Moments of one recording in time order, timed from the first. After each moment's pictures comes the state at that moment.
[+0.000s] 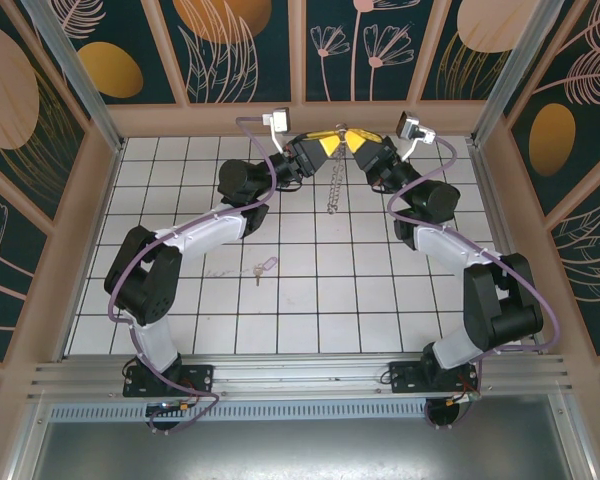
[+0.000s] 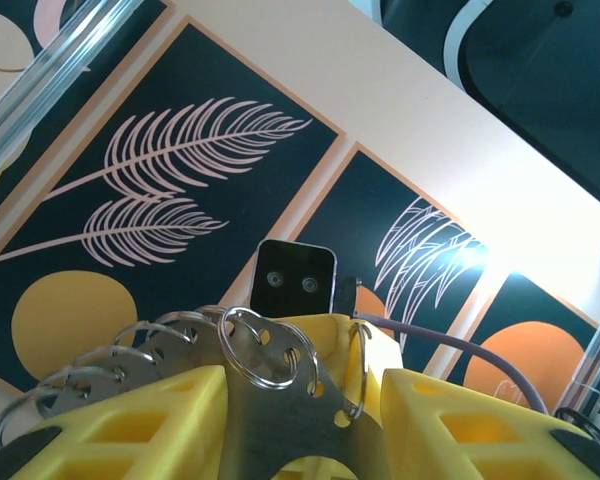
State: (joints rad) left arm -0.63 1.83 1.29 1.22 0.64 -1.15; right arm 0.32 1.52 0.92 1.49 -0.70 1.17
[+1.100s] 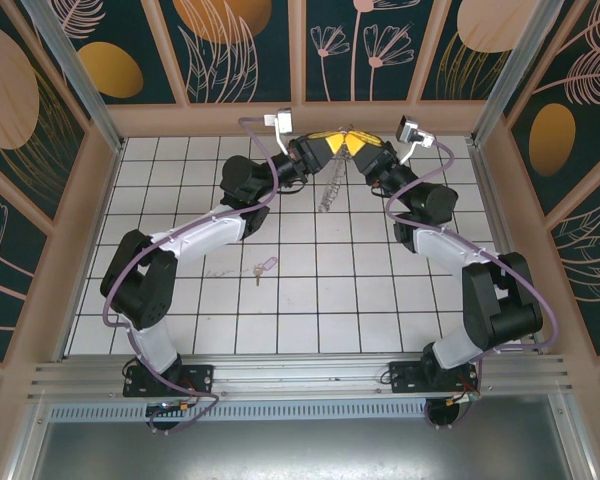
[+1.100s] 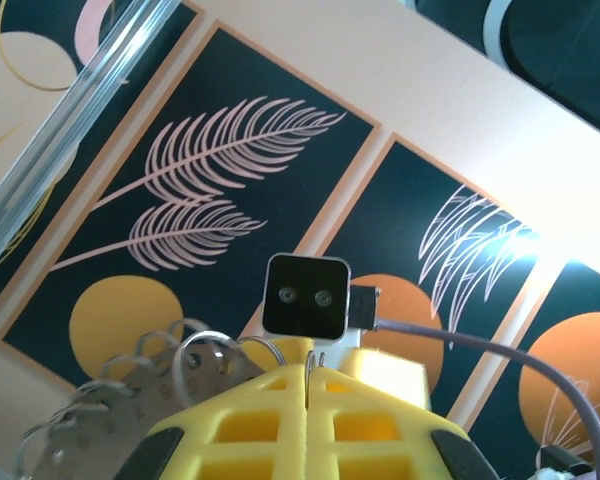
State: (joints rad) left arm -0.64 1.79 1.29 1.08 0.59 -1.00; right arm 0.31 1.52 0.88 1.48 -0.68 1.14
